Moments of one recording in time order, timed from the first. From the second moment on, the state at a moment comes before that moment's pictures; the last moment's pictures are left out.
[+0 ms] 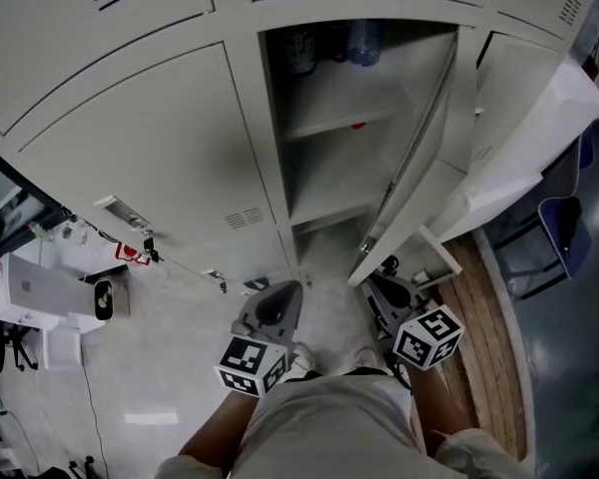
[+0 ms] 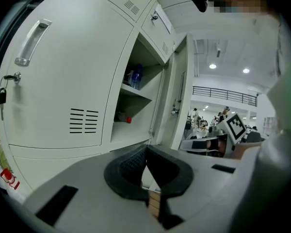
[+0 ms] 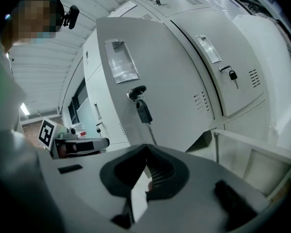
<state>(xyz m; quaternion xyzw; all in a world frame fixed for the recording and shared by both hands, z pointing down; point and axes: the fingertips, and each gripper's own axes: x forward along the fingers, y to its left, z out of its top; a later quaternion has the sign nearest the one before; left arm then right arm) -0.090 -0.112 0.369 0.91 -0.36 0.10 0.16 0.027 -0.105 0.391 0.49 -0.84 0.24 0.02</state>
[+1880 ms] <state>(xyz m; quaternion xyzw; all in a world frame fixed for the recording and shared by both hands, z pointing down) -0.146 -0.205 0.367 0.87 -0.46 0.07 0.17 -0.057 -0.229 0.387 0.37 -0.90 0.23 0.06</state>
